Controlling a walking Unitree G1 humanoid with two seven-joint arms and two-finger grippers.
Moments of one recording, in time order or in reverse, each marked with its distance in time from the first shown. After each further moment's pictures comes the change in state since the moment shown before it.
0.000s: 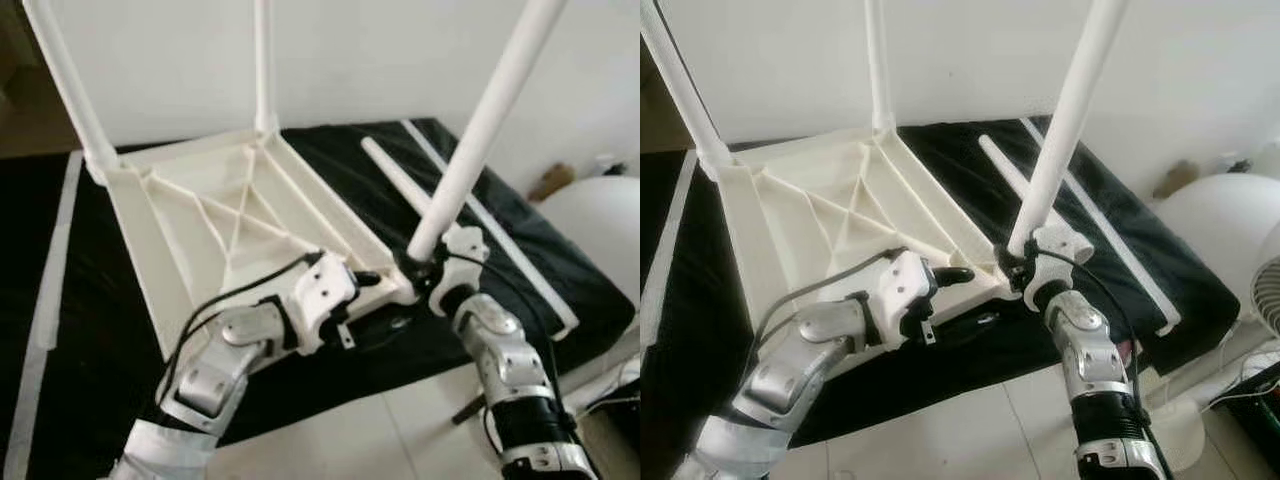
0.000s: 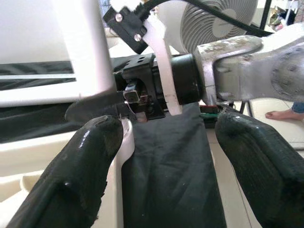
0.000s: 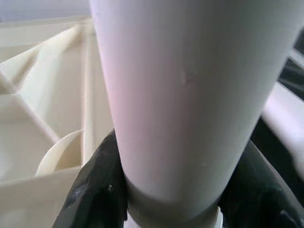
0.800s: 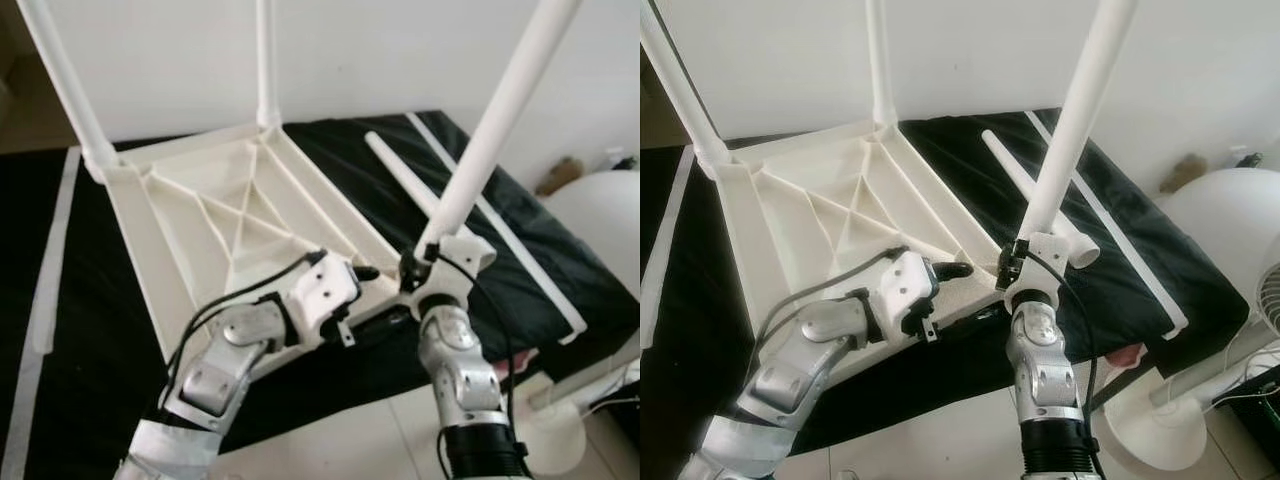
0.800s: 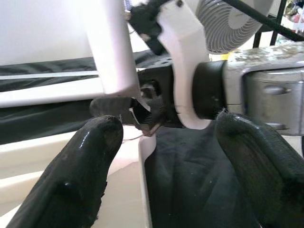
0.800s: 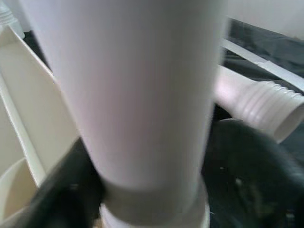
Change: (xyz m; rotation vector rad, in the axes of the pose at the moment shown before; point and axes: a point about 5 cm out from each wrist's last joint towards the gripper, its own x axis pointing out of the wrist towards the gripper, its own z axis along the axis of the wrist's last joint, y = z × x) left arm 0.001 0.006 0.000 0.068 0.001 0.036; right arm -0.015 0.022 0.003 0.085 -0.013 -0.379
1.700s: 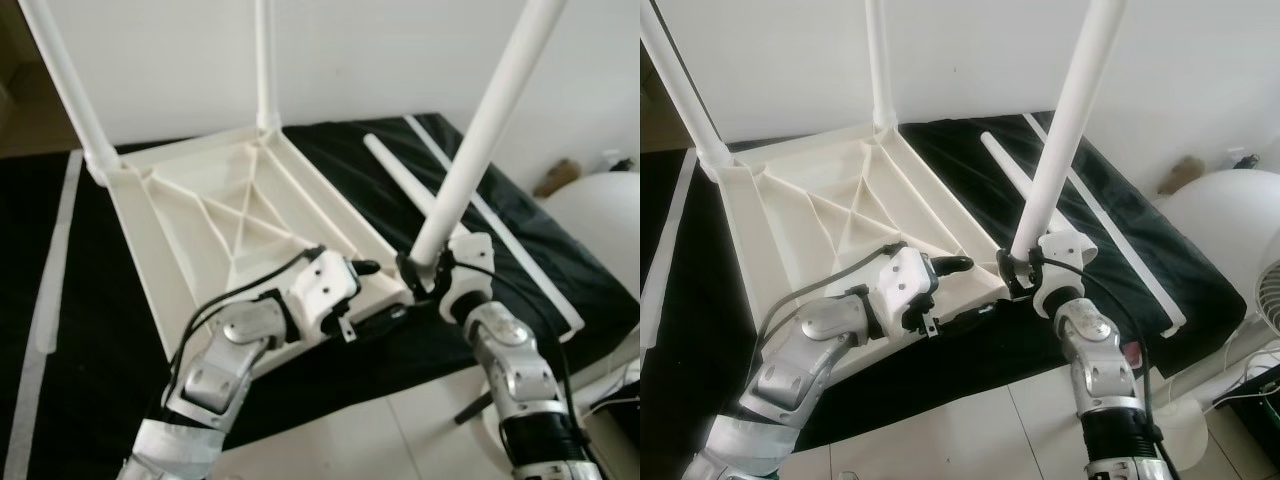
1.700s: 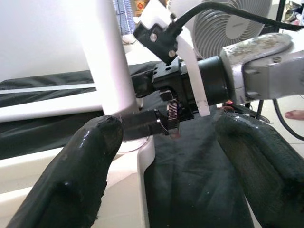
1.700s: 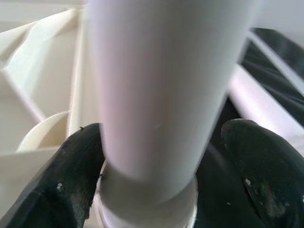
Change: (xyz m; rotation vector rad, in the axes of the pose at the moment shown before) left arm 0.001 0.001 0.004 0.013 -0.032 0.012; right arm 0.021 -0.028 0.003 -0.254 -0.001 0.525
